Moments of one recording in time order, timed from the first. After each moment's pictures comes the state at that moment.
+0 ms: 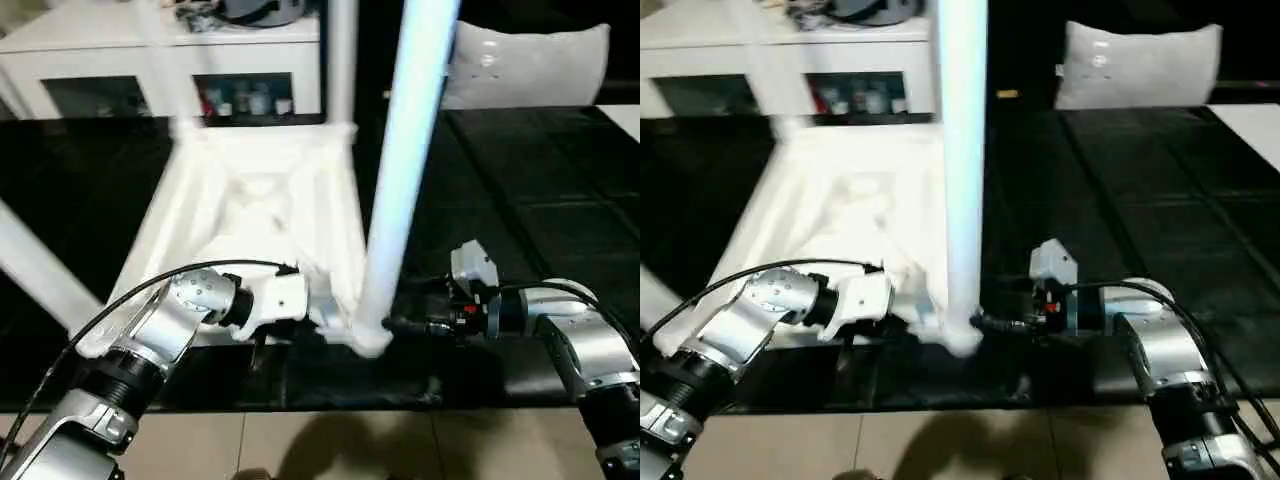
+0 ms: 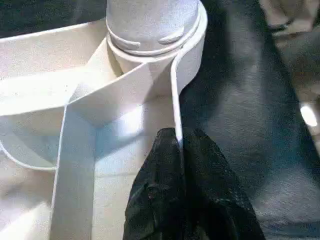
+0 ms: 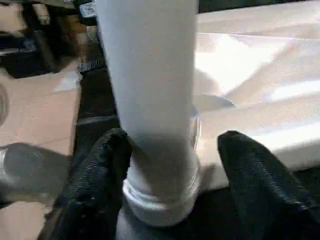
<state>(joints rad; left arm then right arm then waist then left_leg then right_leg) -0.51 0.46 -0.43 0.40 0.06 -0.07 -1.28 -0.36 -0.51 0.14 0.32 0.28 0.10 1.36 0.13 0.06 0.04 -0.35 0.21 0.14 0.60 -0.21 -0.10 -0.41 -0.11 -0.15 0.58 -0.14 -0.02</state>
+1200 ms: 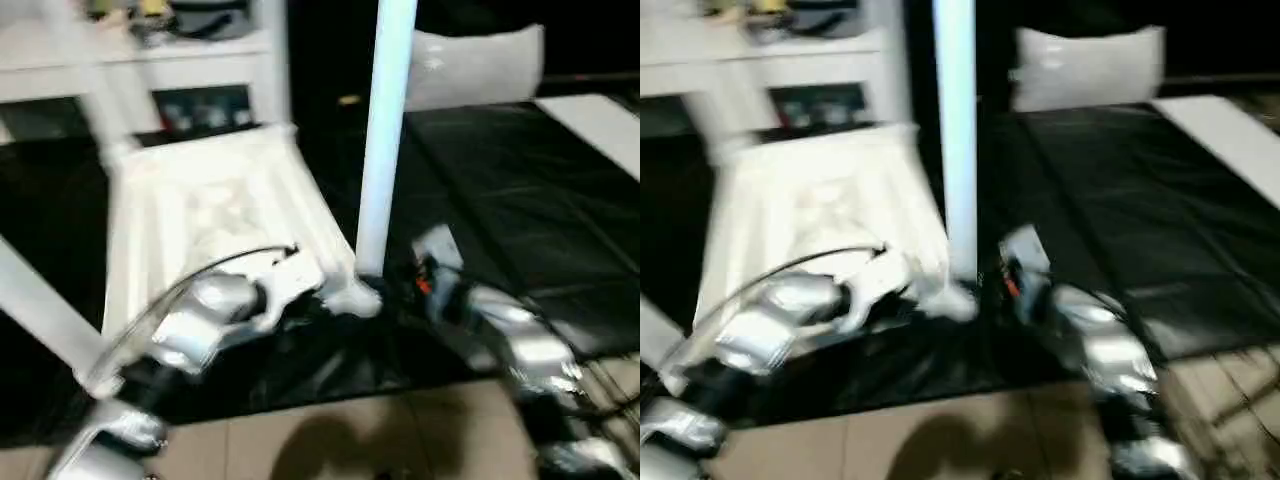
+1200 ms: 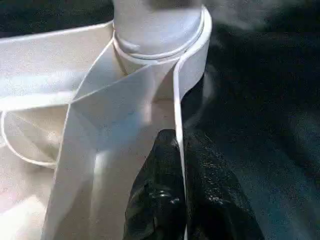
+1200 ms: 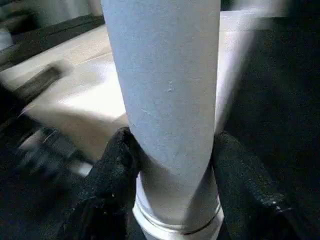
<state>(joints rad) -0.50 0.24 -0.34 0.35 0.16 0.36 -0.85 -0.40 -0.16 0.05 0.38 0.15 0.26 0.66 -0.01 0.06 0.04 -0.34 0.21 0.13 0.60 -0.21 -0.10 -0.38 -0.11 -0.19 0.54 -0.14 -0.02</state>
